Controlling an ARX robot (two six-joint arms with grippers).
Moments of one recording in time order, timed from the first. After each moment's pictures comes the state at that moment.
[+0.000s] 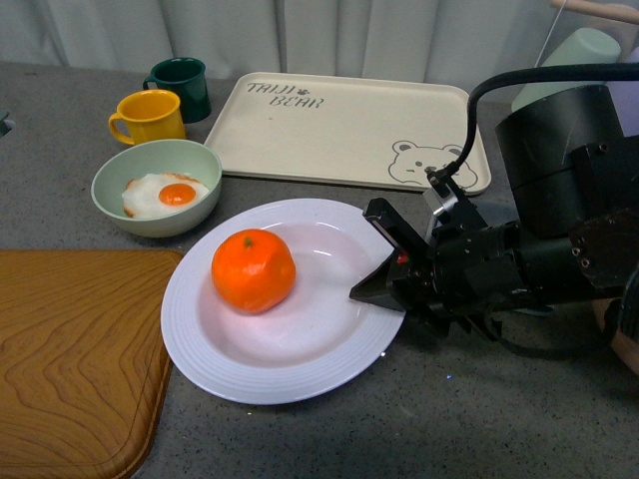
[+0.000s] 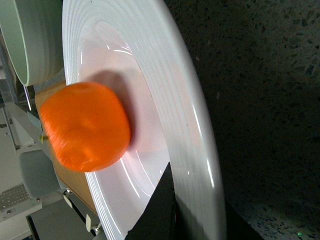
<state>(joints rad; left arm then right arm) 0.00 0.00 0.02 0.00 0.00 -0.01 0.33 2.18 0.90 0.37 -0.60 0.77</state>
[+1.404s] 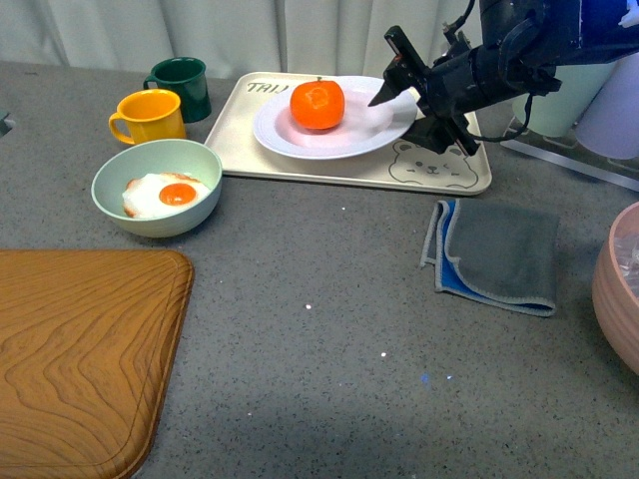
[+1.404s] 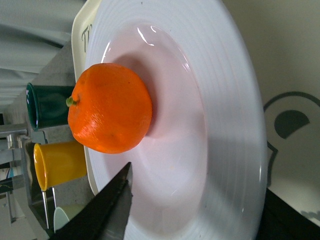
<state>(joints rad) 0.00 0.00 0.02 0.00 0.00 0.00 0.18 2.67 2.04 -0.12 -0.52 0.79</state>
